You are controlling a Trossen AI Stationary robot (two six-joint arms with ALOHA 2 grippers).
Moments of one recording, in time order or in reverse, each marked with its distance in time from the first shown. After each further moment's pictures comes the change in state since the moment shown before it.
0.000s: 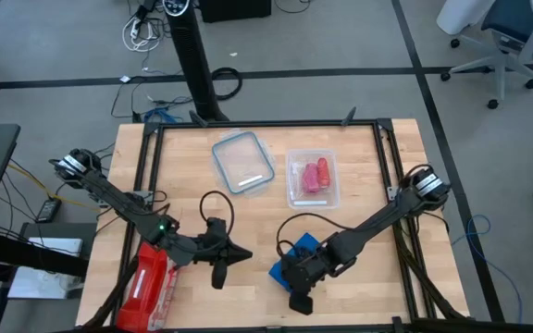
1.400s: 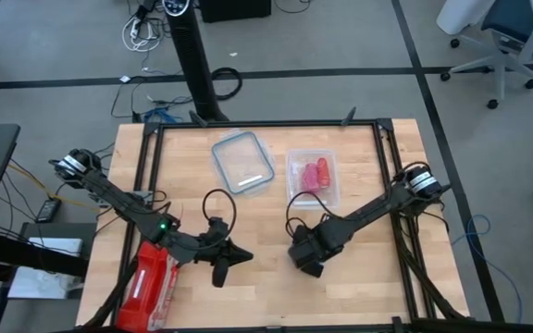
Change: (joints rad) left arm 0.021 0.001 0.000 0.022 0.064 -0.105; right arm -0.114 0.021 -0.003 -0.645 0.127 0.043
